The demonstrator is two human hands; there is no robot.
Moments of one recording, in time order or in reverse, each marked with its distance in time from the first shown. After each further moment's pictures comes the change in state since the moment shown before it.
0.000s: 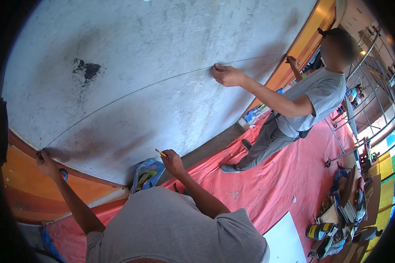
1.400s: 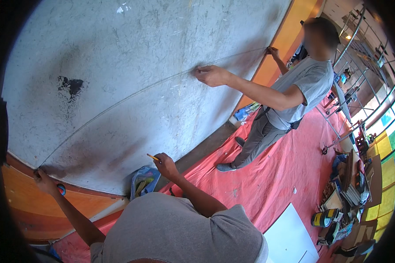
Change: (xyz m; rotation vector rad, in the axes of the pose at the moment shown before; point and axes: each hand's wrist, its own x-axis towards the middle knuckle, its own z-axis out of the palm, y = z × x) left_hand 0.010 -0.023 -0.005 0.104 -0.021 0.145; right_hand 0.007 -0.004 -0.007 0.019 -0.077 0.095
